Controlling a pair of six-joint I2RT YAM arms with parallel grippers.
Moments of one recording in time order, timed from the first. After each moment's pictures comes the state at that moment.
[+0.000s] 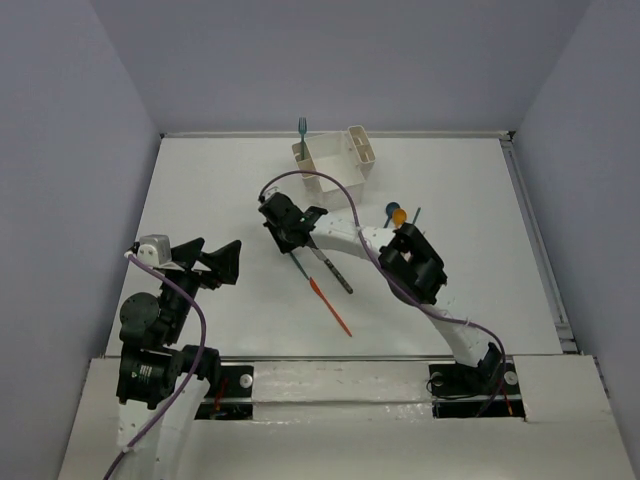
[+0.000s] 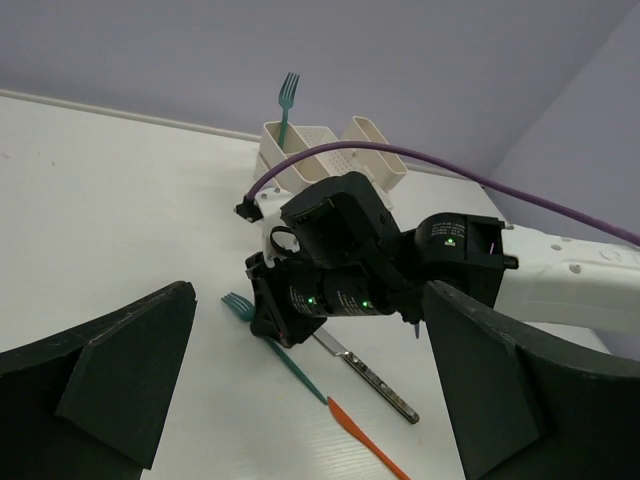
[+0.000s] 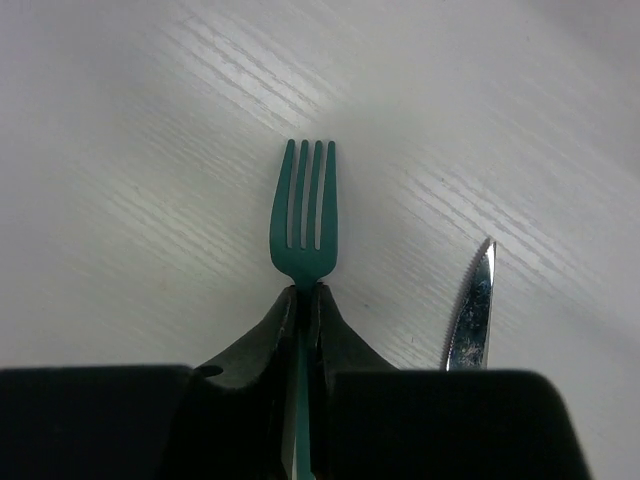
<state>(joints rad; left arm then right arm) -0.17 0.19 0.61 -0.32 0.10 -0.42 0.93 2.38 1.97 -0.50 0.22 0.28</state>
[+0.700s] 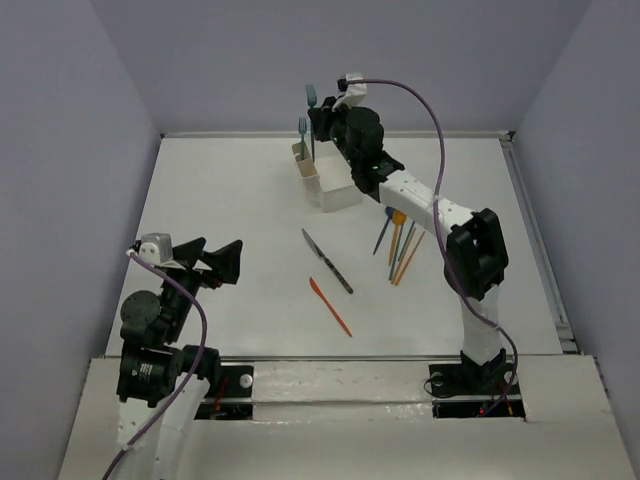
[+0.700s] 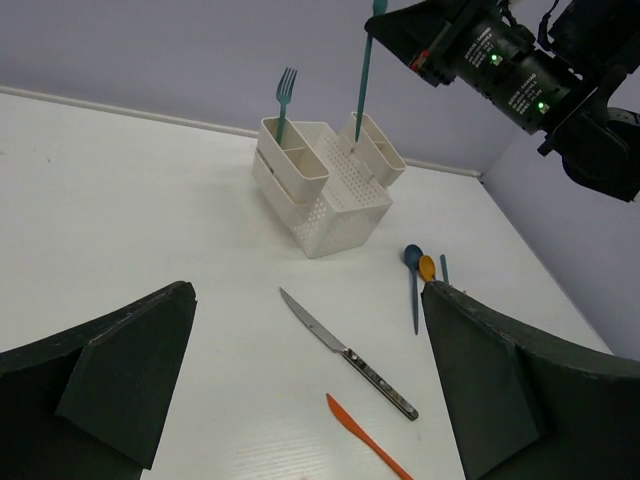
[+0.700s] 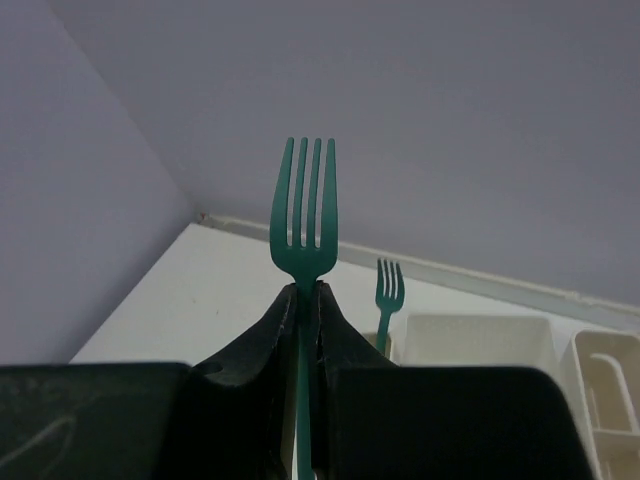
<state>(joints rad) -0.17 0.20 0.61 -0.32 0.11 -0.42 0.64 2.03 1.80 0.30 0.12 0.27</state>
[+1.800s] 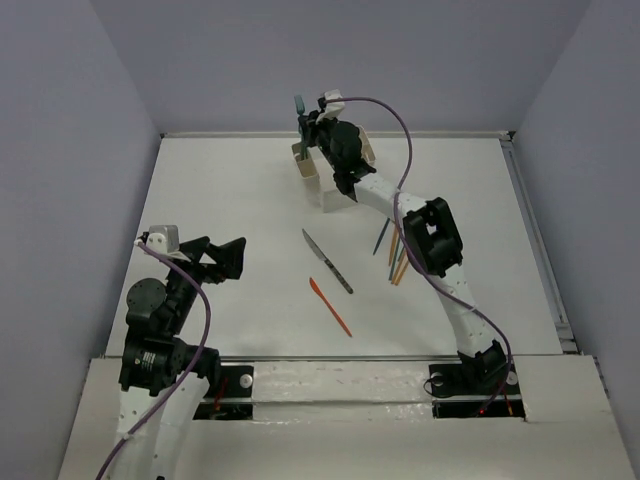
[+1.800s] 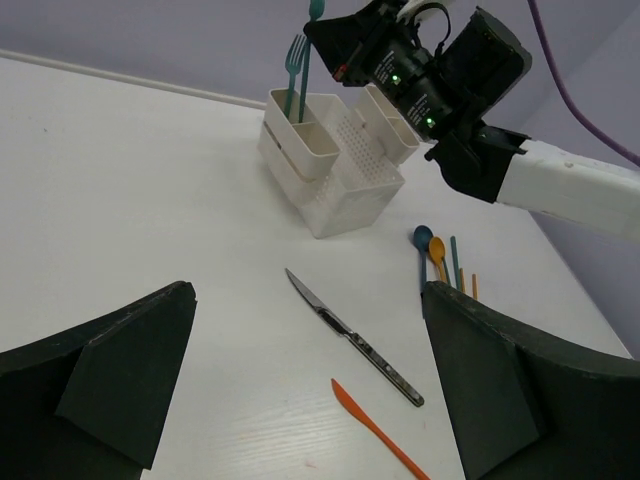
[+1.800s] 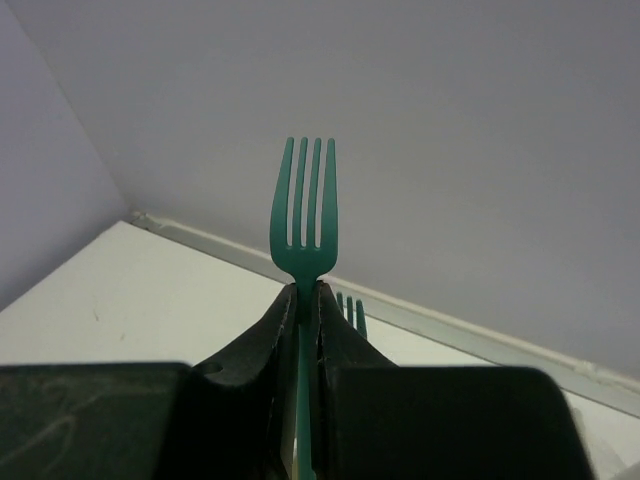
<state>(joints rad) -0.17 0.27 0.61 -0.32 0.11 -0.41 0.58 2.48 2.14 0.55 0.07 0.11</state>
